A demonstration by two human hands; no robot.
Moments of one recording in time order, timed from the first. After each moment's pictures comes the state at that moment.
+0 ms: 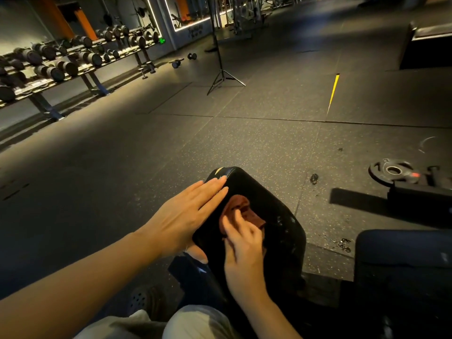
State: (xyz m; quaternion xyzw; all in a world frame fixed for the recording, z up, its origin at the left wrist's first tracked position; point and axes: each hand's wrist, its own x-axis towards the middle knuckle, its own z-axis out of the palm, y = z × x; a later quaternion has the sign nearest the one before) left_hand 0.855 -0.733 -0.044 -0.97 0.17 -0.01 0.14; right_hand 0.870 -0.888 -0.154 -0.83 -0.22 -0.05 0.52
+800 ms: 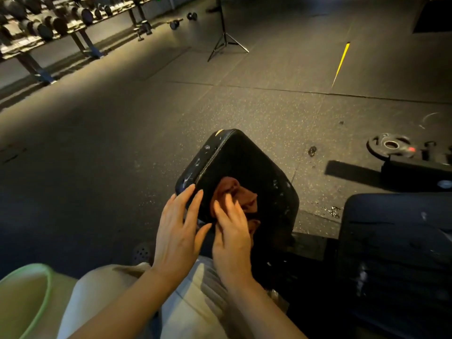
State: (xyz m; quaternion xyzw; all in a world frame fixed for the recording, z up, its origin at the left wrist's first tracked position) left_hand 0.764 -0.789 -0.133 -0.96 -0.06 -0.26 -0.03; right_hand 0.814 -0.898 -0.167 -0.82 -0.21 -0.02 0.52
